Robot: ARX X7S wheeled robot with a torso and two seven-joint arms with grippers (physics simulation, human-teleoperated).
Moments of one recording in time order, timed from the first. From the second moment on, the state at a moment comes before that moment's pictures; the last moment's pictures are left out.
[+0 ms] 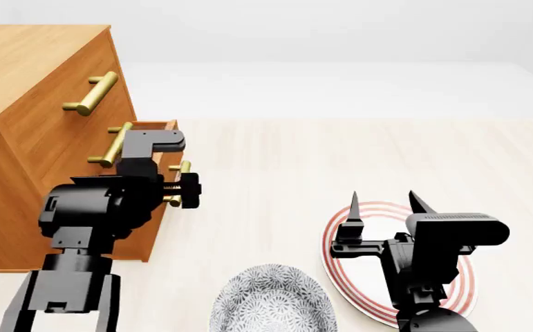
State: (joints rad) left arm -1.02 -0.16 0.12 -0.54 -0.30 -1.13 -0.22; right arm 0.16 0.33 -0.18 -0.44 0.35 0.42 0.31
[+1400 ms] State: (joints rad) left arm -1.00 -0.07 0.23 -0.43 -0.41 -1.26 -0.13; right arm 0.16 0.35 -0.19 -0.44 0.36 0.41 0.33
